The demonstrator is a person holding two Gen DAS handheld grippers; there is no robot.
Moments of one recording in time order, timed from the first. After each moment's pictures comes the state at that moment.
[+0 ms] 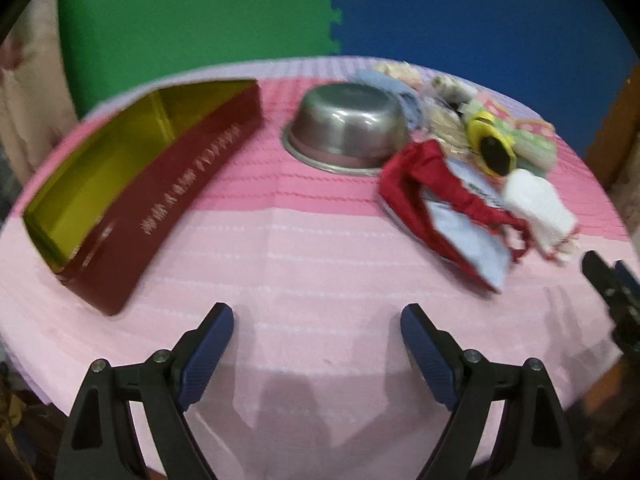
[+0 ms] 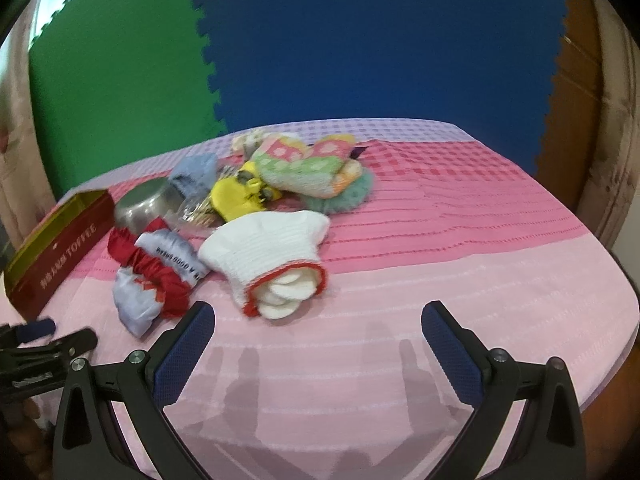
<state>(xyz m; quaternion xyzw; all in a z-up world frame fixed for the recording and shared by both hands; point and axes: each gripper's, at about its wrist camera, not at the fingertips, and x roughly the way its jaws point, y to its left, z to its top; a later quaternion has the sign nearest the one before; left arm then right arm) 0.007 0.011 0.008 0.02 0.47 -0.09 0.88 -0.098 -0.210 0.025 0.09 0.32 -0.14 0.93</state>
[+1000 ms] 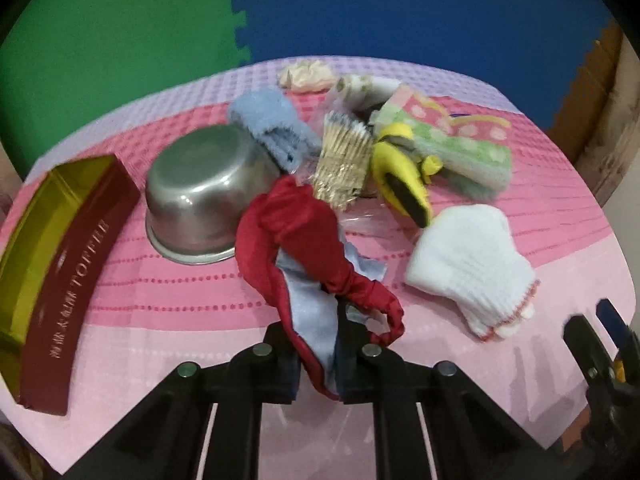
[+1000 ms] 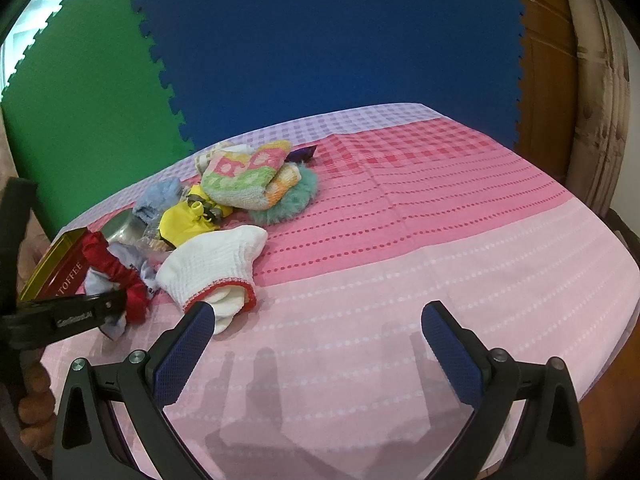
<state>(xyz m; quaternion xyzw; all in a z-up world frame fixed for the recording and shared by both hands) 0.063 -0.101 0.022 0.08 0.46 -0.16 0.87 -0.108 -0.258 0.024 0.15 0.32 -0.15 0.92</state>
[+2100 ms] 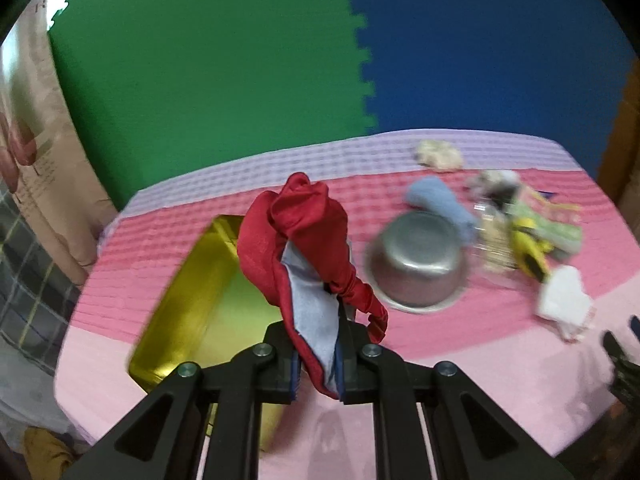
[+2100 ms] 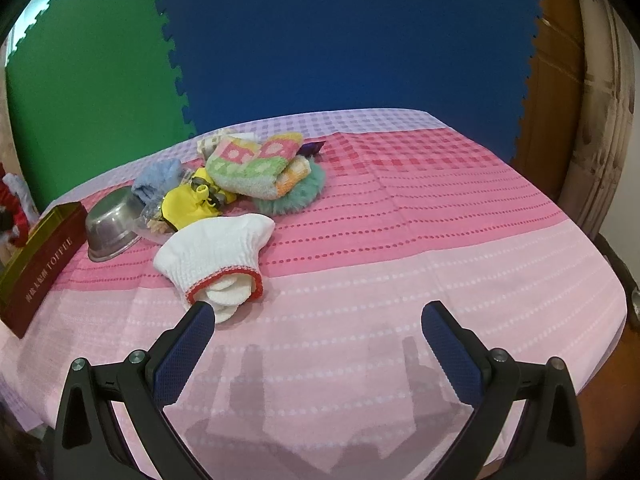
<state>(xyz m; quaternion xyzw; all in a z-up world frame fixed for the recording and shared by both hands) 0.094 0.054 0.110 0.11 0.40 -0.05 0.91 -0.102 -0.241 0.026 0.10 0.34 -0.16 0.92</state>
